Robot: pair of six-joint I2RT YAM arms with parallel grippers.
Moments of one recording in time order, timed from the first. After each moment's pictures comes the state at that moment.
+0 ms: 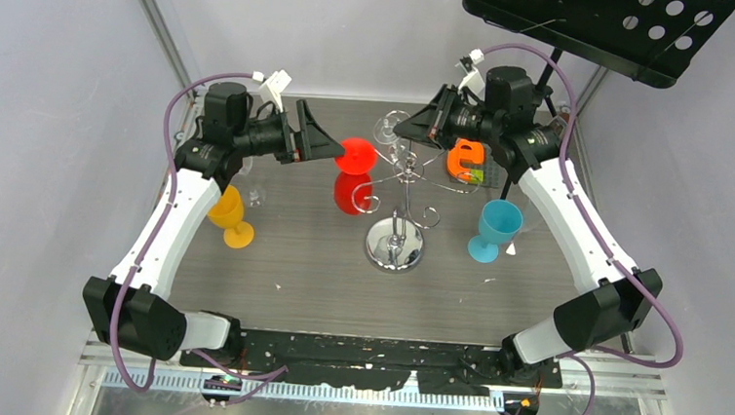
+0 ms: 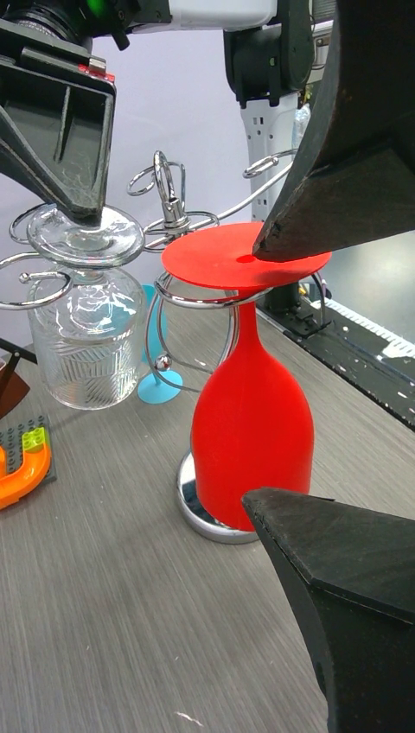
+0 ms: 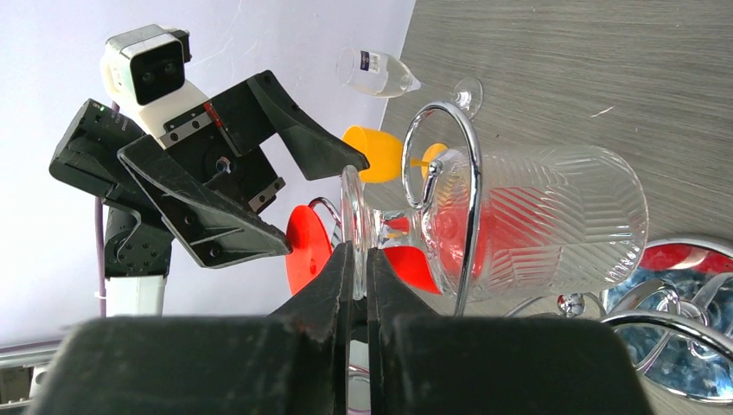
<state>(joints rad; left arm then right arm) -0.20 1.31 1.33 -0.44 0.81 -0.55 0.39 1.50 1.62 -0.48 -0.62 0.85</state>
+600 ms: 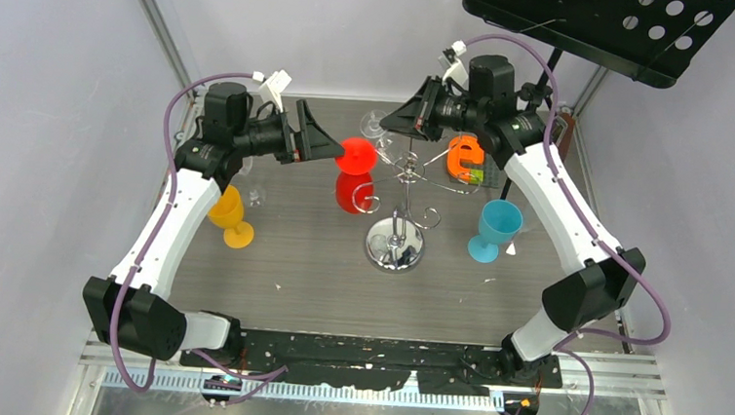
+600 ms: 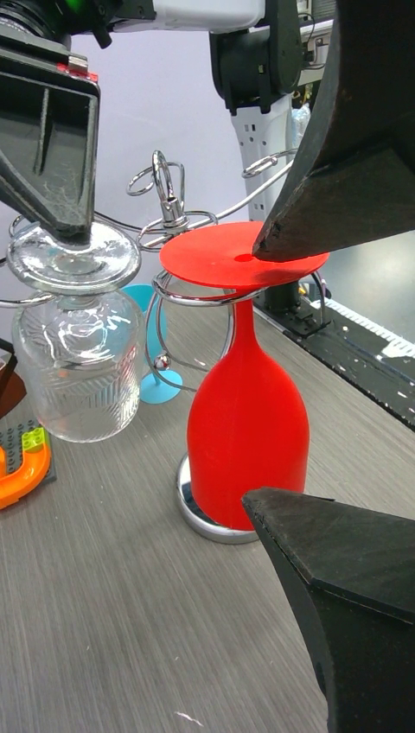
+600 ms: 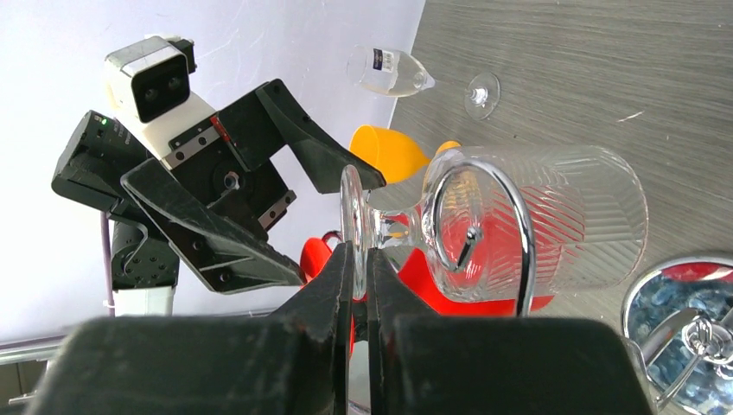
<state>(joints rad) -0.20 1.31 1.33 -0.44 0.81 -0.55 0.42 1.60 1.73 -0.51 -0.63 0.87</state>
